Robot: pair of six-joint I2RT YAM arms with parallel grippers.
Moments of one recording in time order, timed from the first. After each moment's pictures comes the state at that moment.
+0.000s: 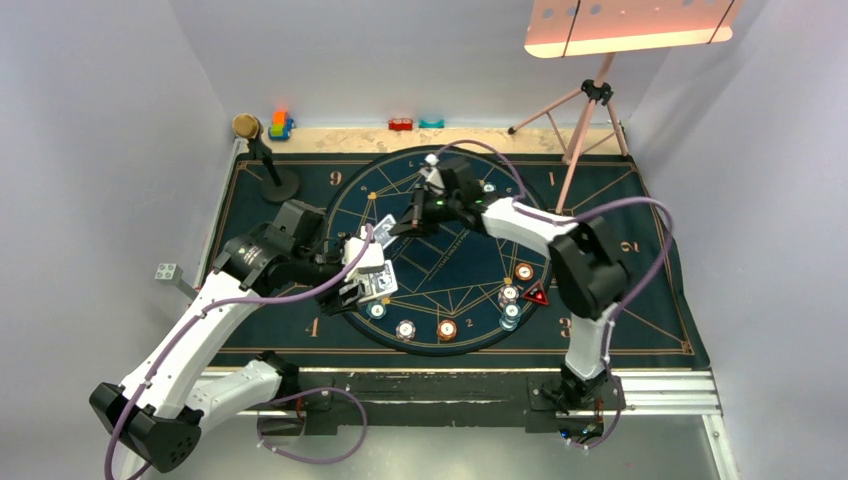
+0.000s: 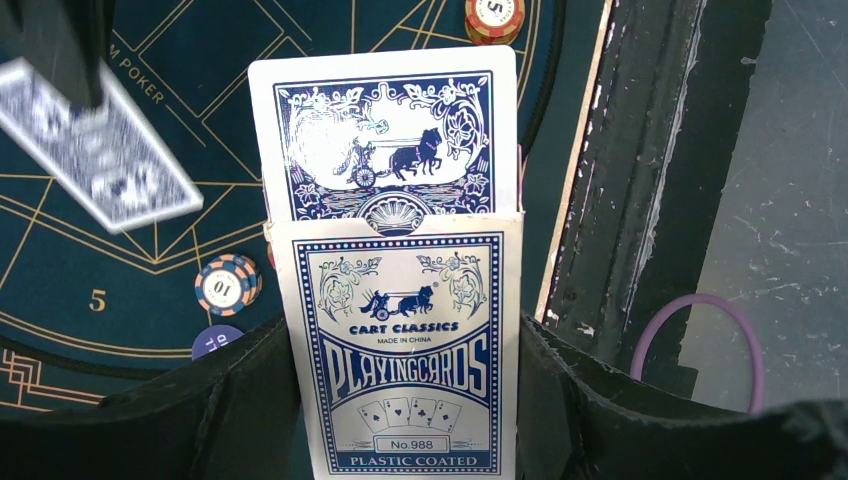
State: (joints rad) left arm -0.50 0.99 1.07 -1.09 0.54 0.69; right arm 0.59 1.82 1.24 -0.06 -0.59 0.91
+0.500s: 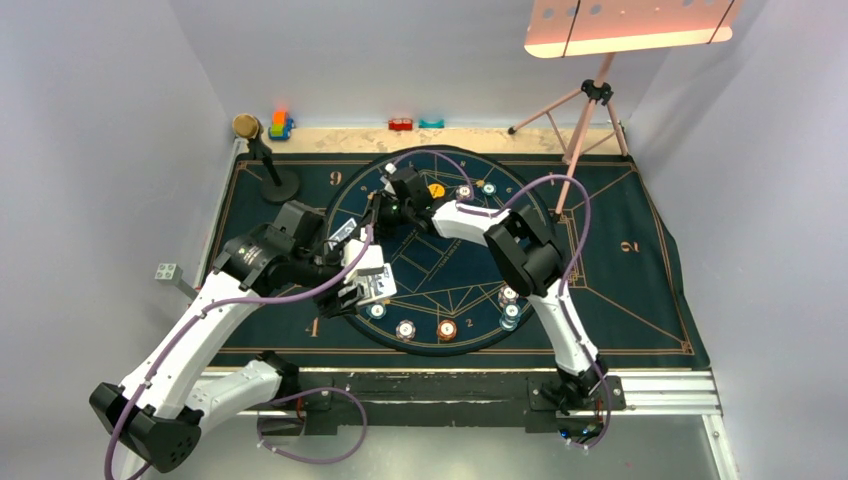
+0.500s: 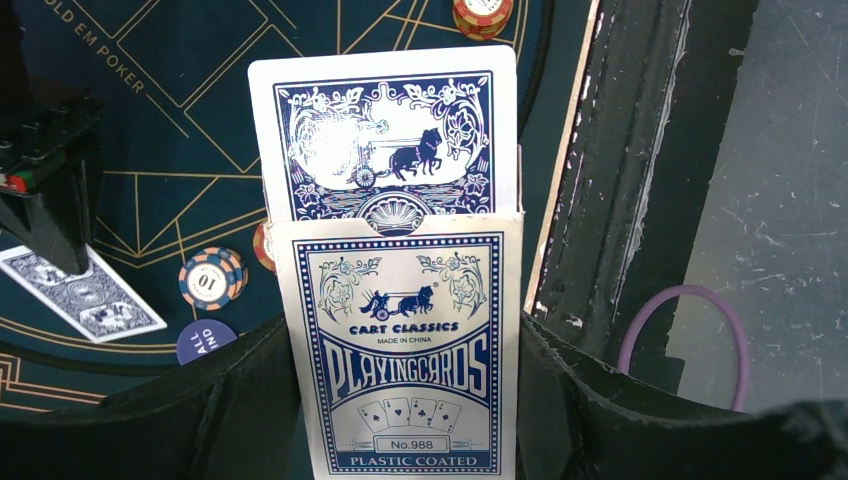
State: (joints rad) left arm -0.50 0.99 1.07 -1.11 0.54 0.69; right arm 0.74 2.30 1.65 0.07 -0.51 1.03
